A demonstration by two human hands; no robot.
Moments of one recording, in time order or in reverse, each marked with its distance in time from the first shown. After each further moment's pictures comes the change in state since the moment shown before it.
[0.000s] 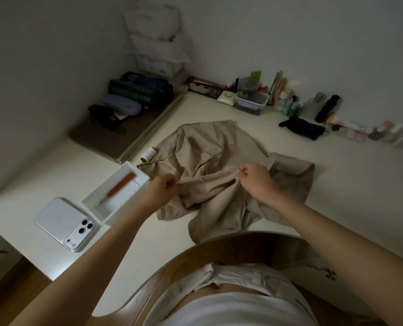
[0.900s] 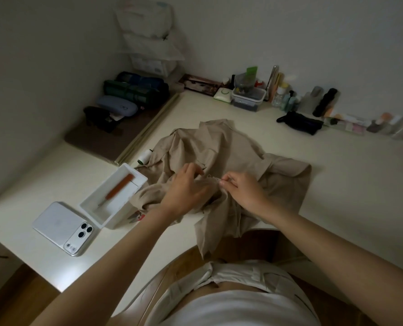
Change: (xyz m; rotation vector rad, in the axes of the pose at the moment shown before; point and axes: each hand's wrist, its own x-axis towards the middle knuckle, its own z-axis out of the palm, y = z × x) left_hand 0.000 0.036 0.030 0.043 0.075 0.278; right_hand -0.021 0.001 0.023 0.151 -0.110 -0.190
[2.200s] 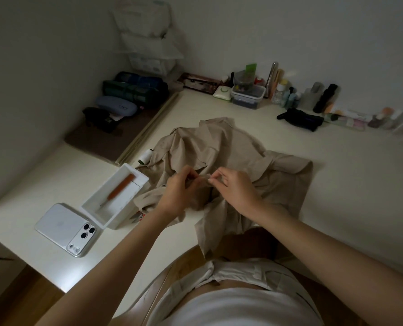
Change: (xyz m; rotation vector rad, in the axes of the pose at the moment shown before) left_hand -0.004 -0.012 -0.001 -0.181 0.090 -0.007; right_hand -0.006 -0.027 0.011 0.024 0.114 -0.169
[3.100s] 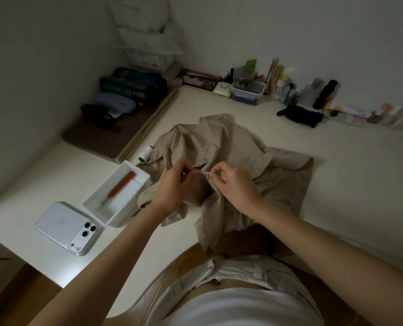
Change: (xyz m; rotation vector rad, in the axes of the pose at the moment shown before) left_hand -0.002 0.003 -0.018 -0.005 0.038 -0.013; right_hand -0.001 -0.014 0.002 -0.015 0.044 -0.007
